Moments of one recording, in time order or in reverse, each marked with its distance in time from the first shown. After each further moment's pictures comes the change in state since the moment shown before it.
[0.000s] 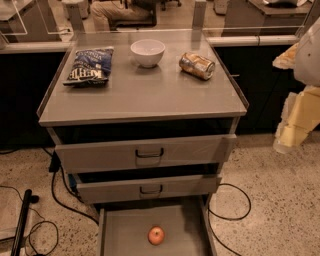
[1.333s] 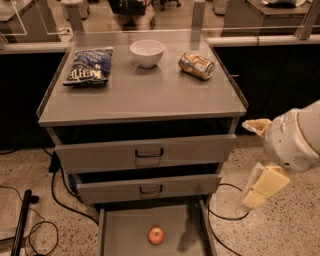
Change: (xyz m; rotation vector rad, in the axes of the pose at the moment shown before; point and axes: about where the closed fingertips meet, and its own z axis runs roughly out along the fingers) arm -0.004 0.074 0.109 -0.100 -0.277 0.041
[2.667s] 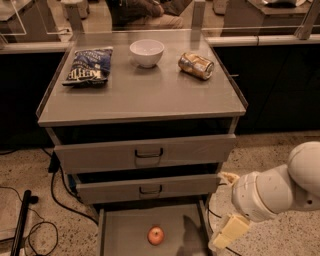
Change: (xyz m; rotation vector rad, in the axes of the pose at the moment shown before) arm 0.053 0.056 0.139 -0.107 -0.095 0.099
